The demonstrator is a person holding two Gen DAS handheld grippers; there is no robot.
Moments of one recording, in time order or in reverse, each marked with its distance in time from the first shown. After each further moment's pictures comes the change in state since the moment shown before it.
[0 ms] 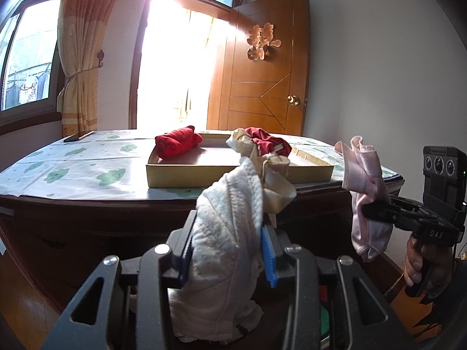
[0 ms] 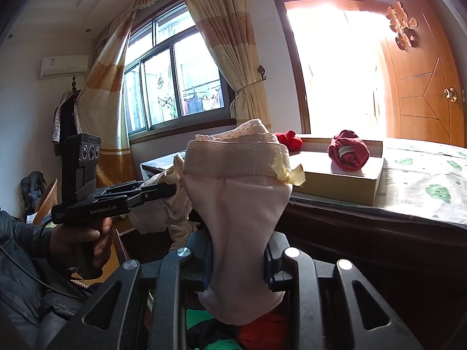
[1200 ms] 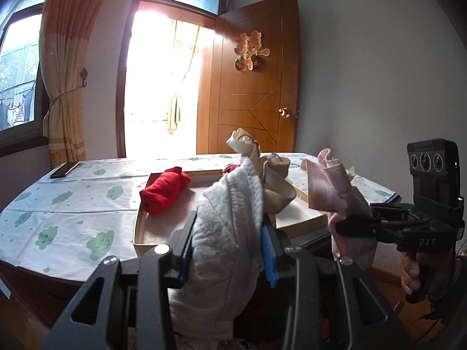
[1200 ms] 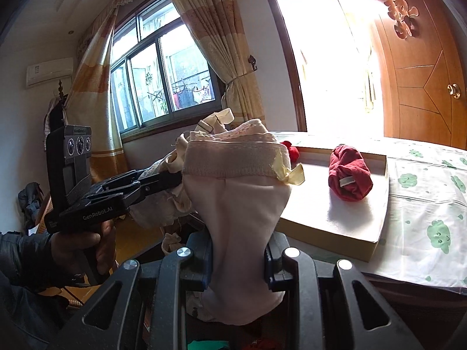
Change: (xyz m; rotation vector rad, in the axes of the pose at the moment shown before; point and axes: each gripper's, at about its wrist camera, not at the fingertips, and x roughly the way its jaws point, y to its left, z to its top) left arm 0.027 -0.010 0.083 0.056 -0.021 -0.045; right arm 0.033 -0.013 0.078 0.069 0.089 -0.023
